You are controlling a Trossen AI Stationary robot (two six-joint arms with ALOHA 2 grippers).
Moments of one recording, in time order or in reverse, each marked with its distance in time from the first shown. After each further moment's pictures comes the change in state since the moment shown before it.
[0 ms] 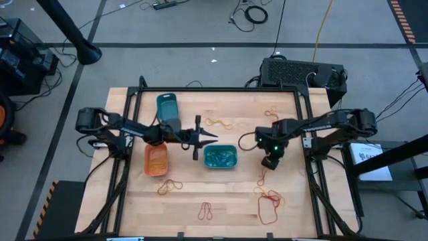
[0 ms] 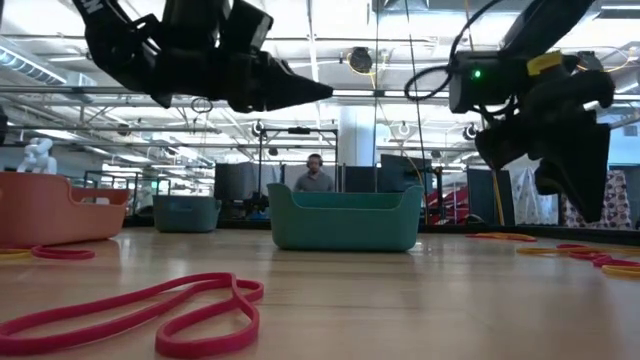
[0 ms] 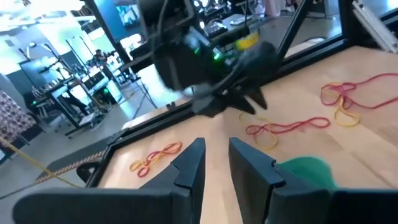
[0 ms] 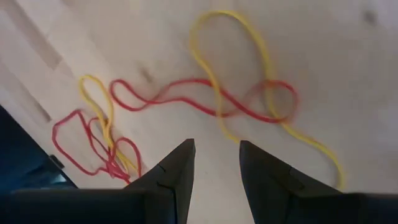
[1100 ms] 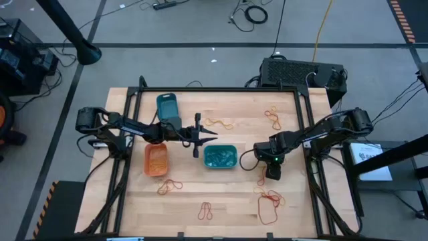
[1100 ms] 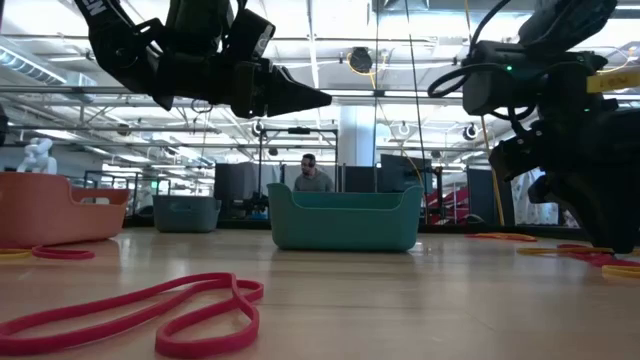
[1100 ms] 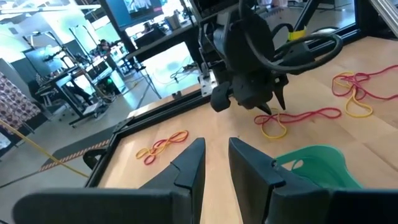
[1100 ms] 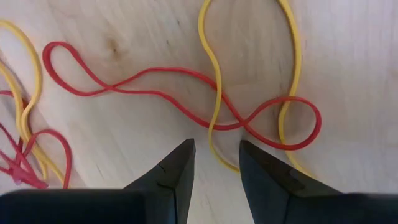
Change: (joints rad) left arm 0.031 0.000 0.003 -0.031 -0.001 -0.007; right arm 0.219 0.076 -0.042 0.113 0.199 -0.076
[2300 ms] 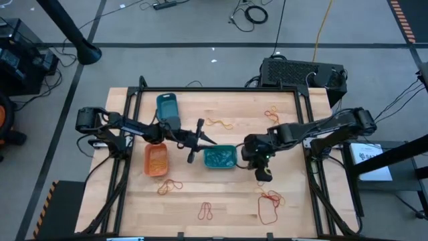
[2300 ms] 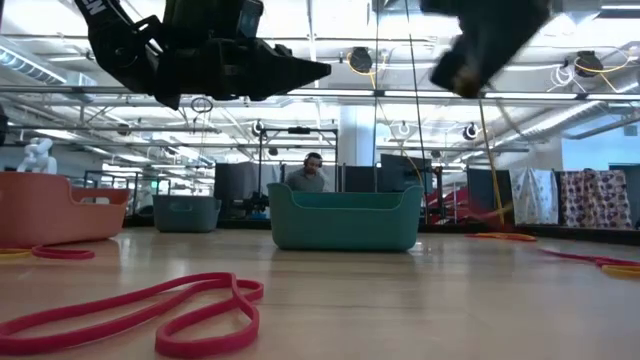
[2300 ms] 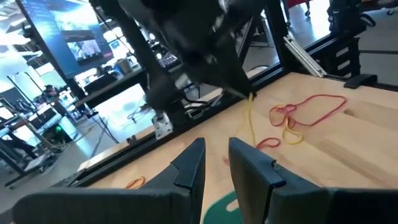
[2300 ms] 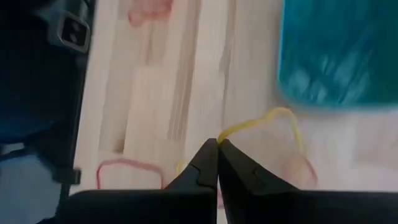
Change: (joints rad) left arm -0.004 -0.001 0.000 0.056 0.269 0.031; right arm 0.056 -0.050 0.439 -0.009 -0.015 -0.214
